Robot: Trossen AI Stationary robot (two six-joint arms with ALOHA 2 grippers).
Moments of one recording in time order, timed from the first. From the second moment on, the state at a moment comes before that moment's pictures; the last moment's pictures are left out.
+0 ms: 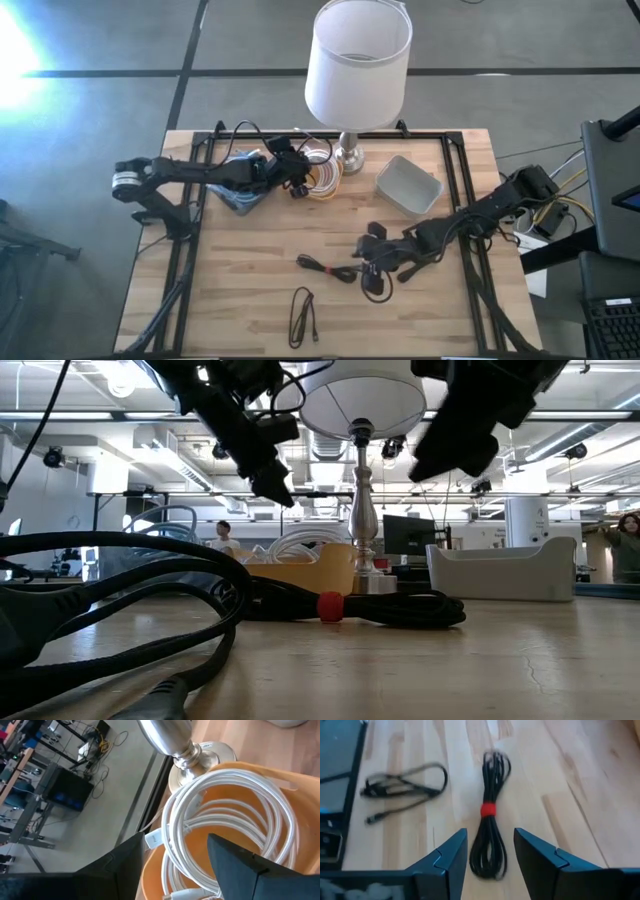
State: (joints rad) left arm 0.22 1.49 1.01 -0.16 -0.57 0.32; right arm 0.40 1.52 0.93 -0.20 0.24 0.57
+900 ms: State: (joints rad) left arm 0.22 1.49 1.01 -0.17 -0.57 0.28; right arm 0.55 1.51 0.79 -0.83 0.02 0.55
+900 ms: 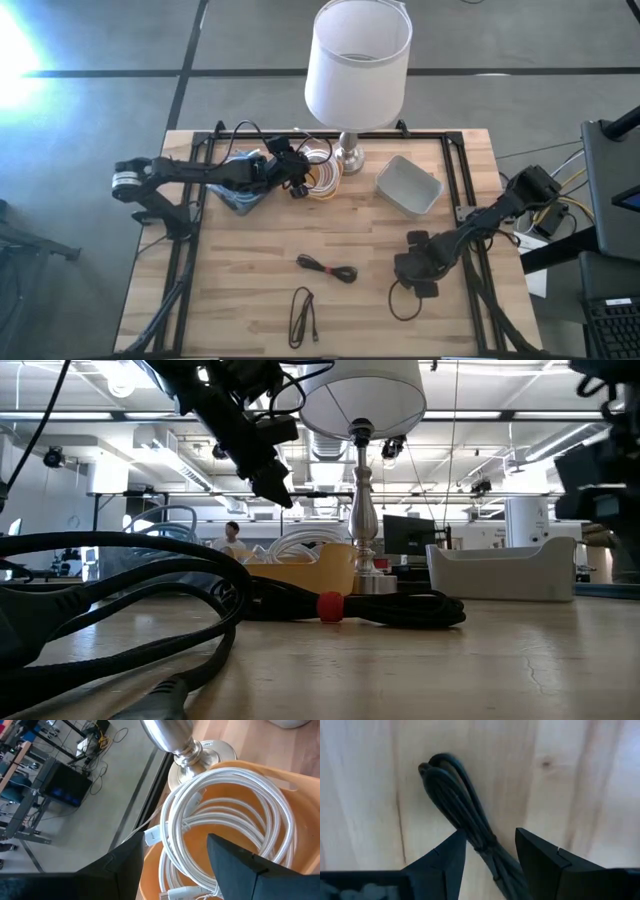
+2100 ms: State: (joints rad) left arm 0.22 1.49 1.01 -0.17 -0.53 0.28; right arm 0.42 1.51 1.13 -1.22 0.75 0.75
